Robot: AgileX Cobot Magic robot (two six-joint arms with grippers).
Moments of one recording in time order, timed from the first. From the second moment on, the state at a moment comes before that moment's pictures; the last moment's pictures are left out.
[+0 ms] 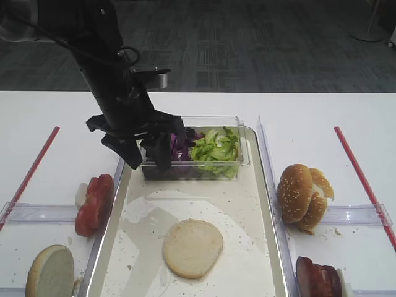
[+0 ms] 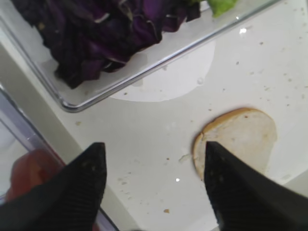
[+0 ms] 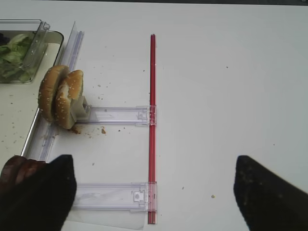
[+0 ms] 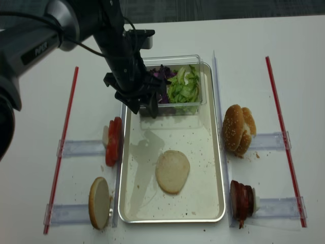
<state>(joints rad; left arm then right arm) -0.40 1.98 -1.56 -0.30 1.21 0.11 -0.03 -0.02 -0.48 0.04 1.13 -0.04</state>
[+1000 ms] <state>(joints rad) -0.13 1.98 -1.57 -0.08 1.21 0.05 -0.03 -0.02 -0.48 0.04 1.13 -0.04</state>
